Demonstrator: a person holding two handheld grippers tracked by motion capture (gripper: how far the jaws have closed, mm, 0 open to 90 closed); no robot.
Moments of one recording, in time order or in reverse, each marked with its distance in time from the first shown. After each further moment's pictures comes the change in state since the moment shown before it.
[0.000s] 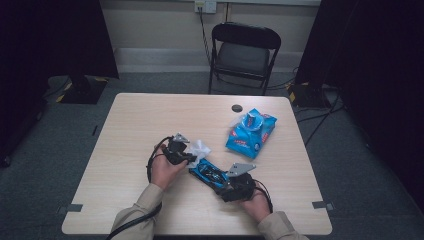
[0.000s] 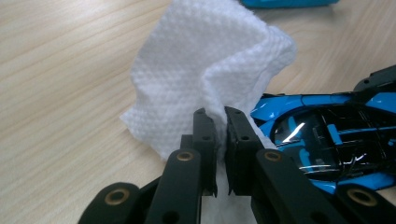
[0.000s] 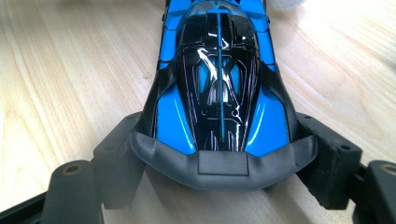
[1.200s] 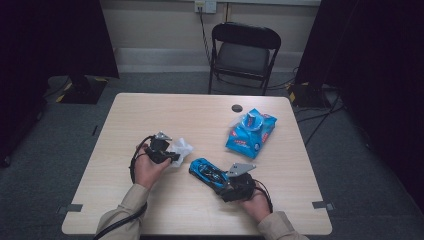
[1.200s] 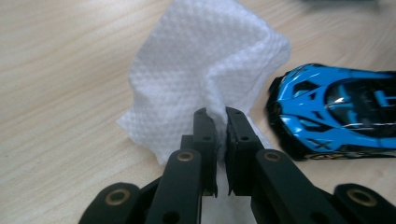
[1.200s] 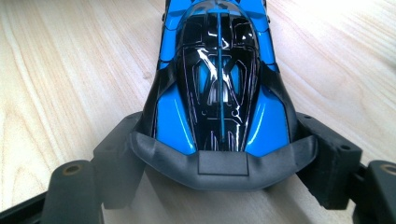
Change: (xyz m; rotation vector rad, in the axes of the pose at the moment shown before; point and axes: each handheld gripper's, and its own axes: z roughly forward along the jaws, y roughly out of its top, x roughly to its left) left arm 0.024 -0.014 -0.040 0.013 0.087 -0.056; right arm 0.000 0.000 0.000 0.000 0.000 0.000
